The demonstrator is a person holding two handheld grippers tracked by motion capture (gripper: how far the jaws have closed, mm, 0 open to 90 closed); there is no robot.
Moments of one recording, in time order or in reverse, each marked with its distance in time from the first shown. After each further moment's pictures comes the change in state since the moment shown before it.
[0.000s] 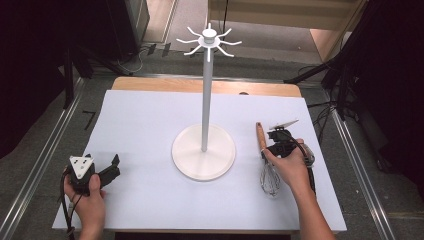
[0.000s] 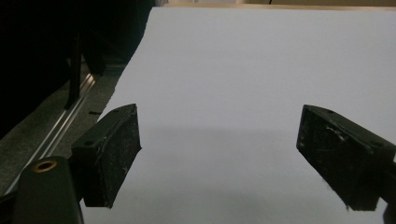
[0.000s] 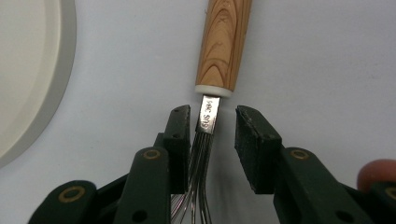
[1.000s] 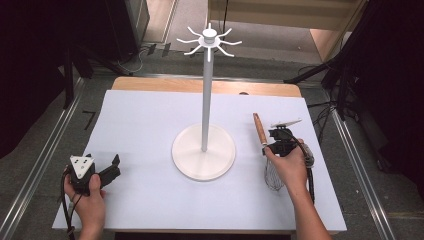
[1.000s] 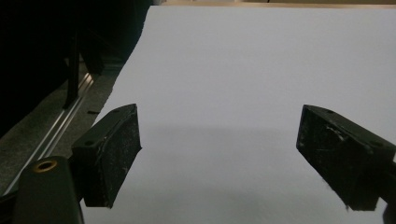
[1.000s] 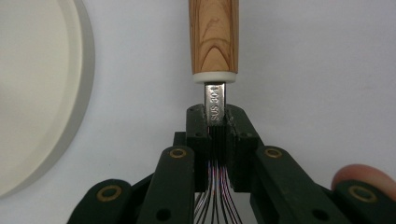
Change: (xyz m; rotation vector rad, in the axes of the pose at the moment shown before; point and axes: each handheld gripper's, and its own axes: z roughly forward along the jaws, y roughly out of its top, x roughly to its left) left arm 0.000 0.000 0.000 0.007 -0.006 0.004; right arm 0.002 0.000 -0.006 -0.085 0.021 0.046
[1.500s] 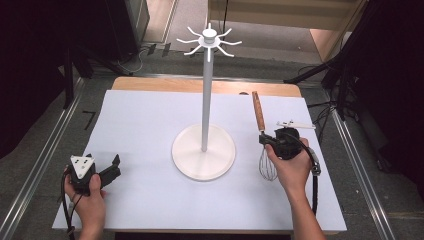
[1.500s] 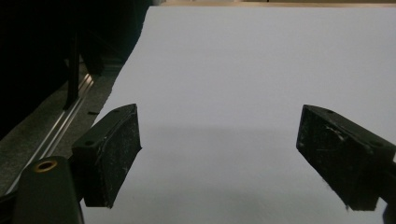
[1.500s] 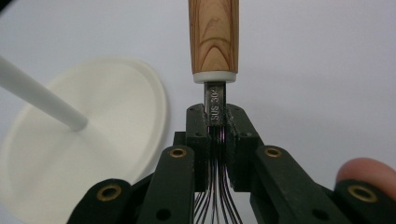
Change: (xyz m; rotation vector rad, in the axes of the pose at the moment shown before) left arm -0.001 0.000 0.000 0.000 -0.001 0.007; right arm 0.011 -0.015 -0.037 -0.410 0.159 -0.116
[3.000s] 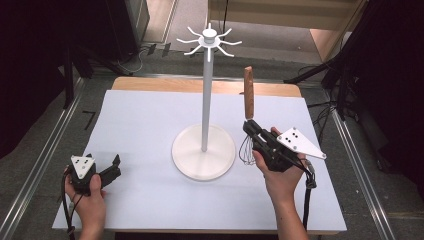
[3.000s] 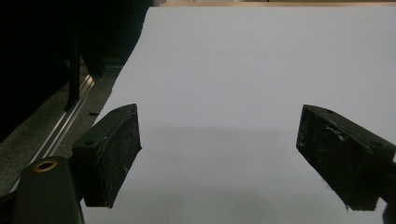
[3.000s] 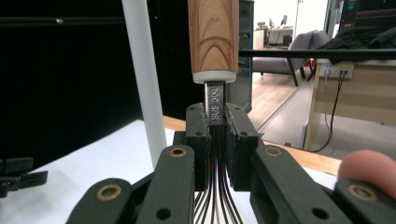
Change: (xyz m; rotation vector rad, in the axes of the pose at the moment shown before) left arm -0.001 0.000 0.000 0.000 0.003 0.008; right arm 0.072 0.000 -0.057 -0.606 0.231 -0.218
